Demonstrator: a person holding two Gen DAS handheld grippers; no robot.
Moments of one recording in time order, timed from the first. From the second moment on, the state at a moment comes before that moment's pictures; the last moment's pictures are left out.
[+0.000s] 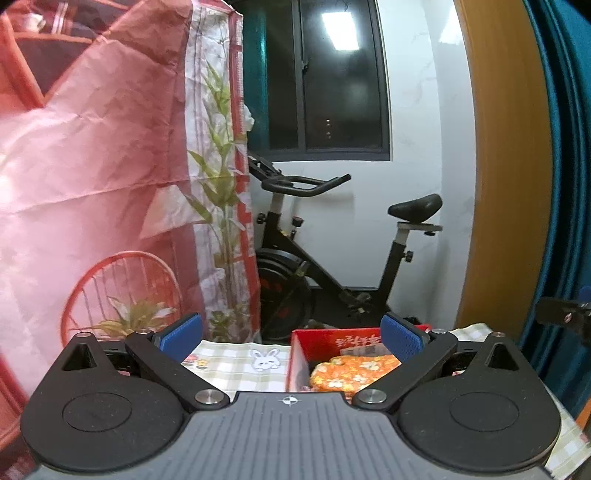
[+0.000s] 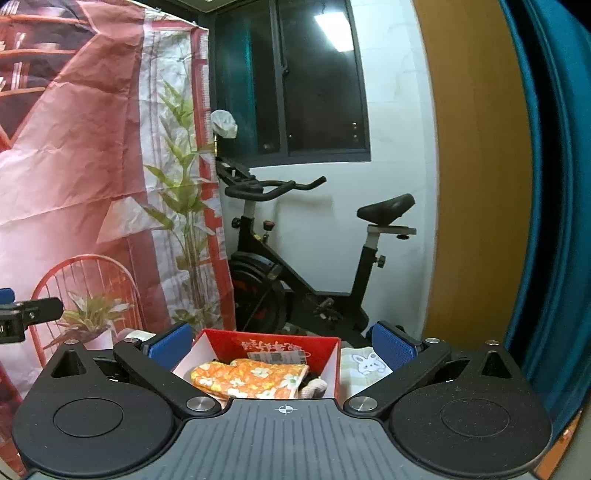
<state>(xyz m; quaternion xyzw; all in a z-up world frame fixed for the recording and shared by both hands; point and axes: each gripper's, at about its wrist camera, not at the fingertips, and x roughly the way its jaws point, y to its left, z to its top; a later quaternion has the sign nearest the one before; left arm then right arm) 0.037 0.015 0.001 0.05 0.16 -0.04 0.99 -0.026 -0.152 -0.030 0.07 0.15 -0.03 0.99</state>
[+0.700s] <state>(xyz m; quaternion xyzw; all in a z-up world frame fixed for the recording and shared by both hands) 0.033 0.017 0.004 0.05 0.16 -0.03 0.99 -0.033 -0.152 -0.029 0.06 0.15 -0.04 0.99</state>
